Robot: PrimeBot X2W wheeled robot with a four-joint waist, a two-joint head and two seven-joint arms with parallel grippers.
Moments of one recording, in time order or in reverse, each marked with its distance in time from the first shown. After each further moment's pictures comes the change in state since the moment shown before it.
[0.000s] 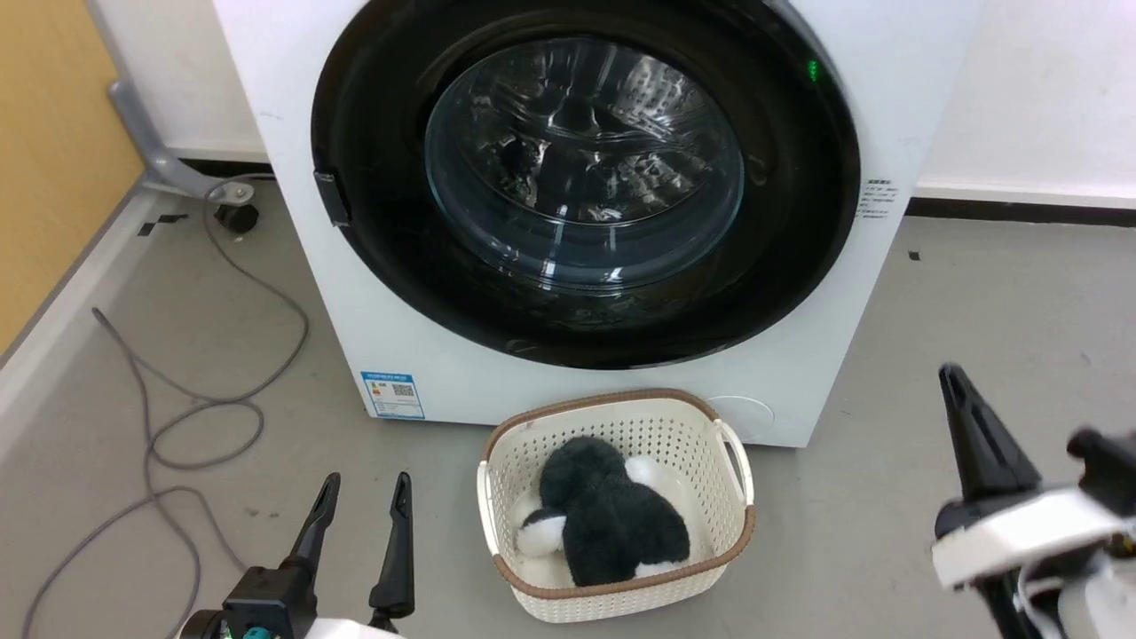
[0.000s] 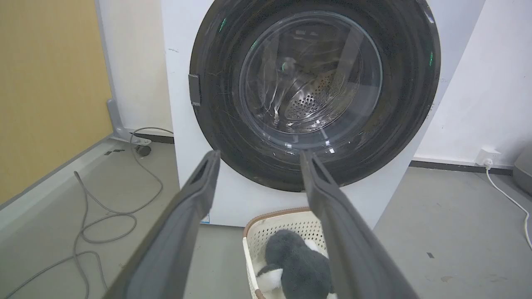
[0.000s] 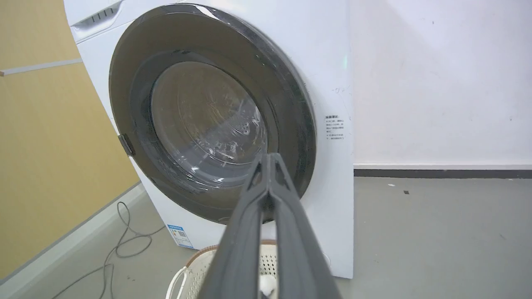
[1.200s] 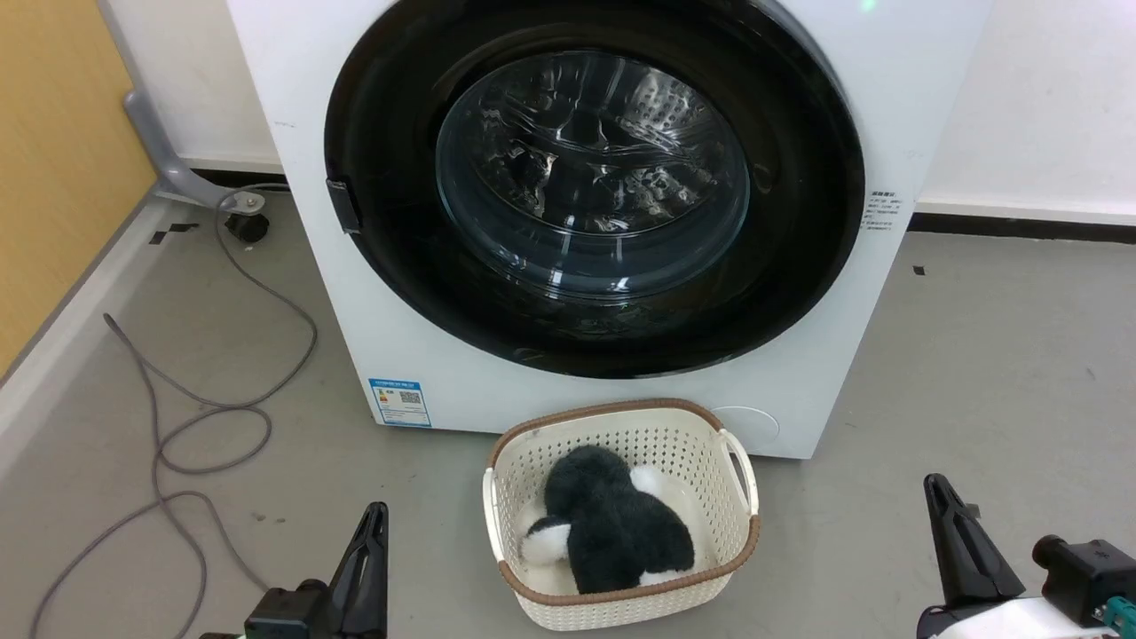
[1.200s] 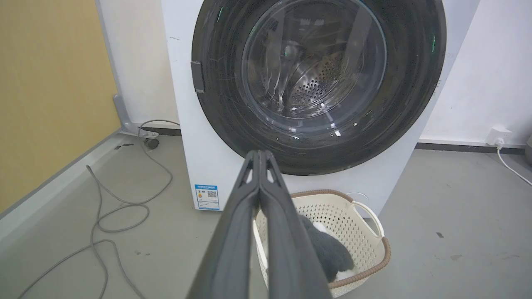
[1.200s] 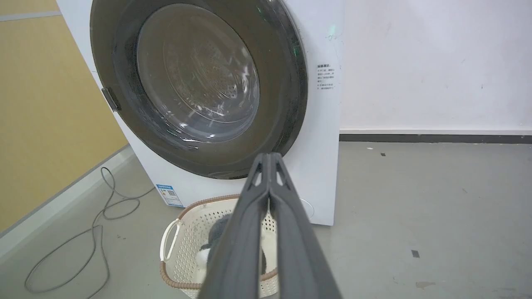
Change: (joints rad) left arm 0.039 -0.002 -0.004 0.019 0.059 0.016 0.003; right arm 0.259 0.170 -0.141 -0.146 -0.226 0.000 0.069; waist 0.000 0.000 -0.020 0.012
